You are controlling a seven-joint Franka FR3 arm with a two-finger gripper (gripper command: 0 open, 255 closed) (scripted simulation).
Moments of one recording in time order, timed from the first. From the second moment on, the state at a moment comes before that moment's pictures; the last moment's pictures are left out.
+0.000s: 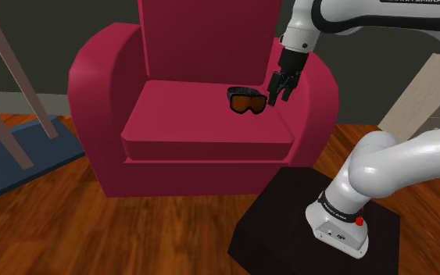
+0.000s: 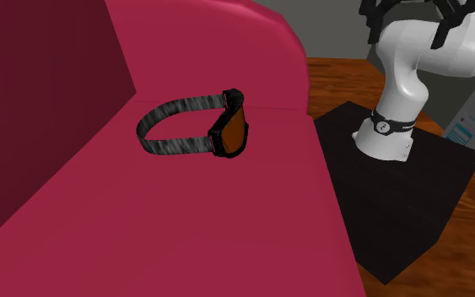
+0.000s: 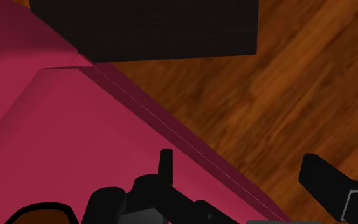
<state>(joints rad) 0.00 -0.75 -0.02 -2.43 0.12 1.65 0.07</state>
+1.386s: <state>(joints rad) -0.09 0.08 -0.12 -1.82 0.04 1.71 0.03</state>
